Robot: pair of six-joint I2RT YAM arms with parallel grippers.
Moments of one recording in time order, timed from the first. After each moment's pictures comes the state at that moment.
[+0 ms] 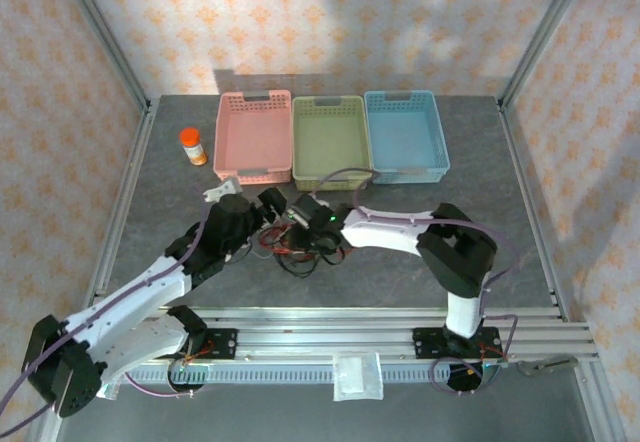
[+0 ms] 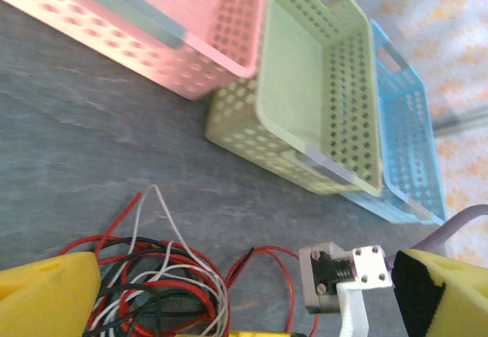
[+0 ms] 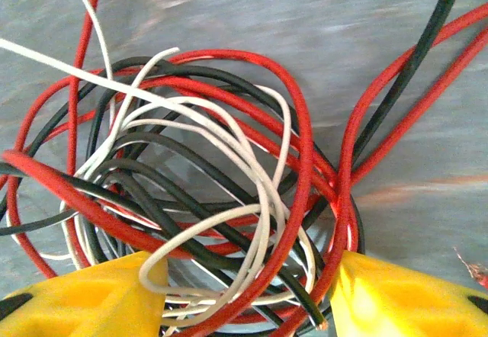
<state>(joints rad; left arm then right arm) -0.57 0.91 0.58 -0.23 -0.25 -1.05 0.99 1.86 1.21 -0.45 0.01 0.95</state>
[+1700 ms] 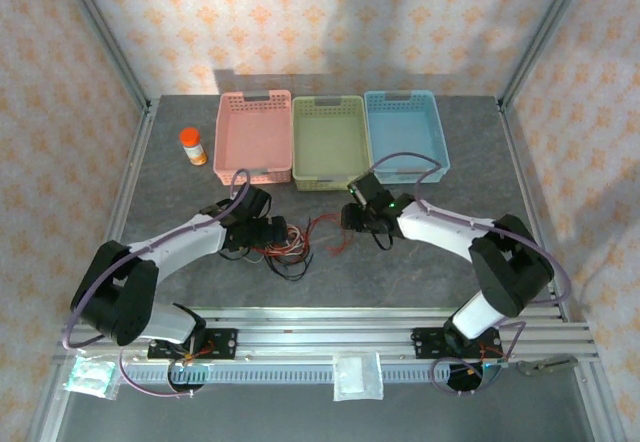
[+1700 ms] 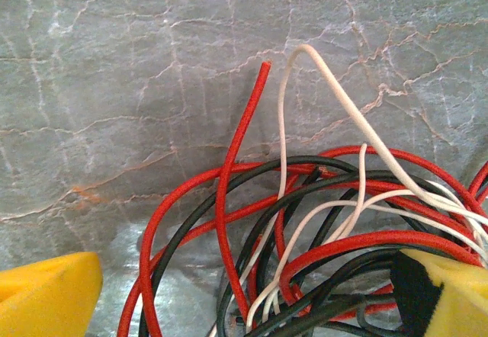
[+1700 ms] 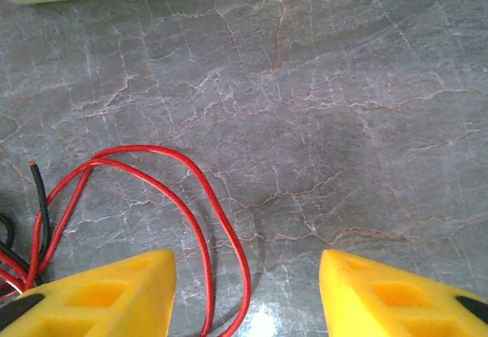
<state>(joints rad) -0.44 1.40 0.73 -0.49 -0.02 -0.70 0.67 1.58 0.91 -0.37 0.06 0.64</state>
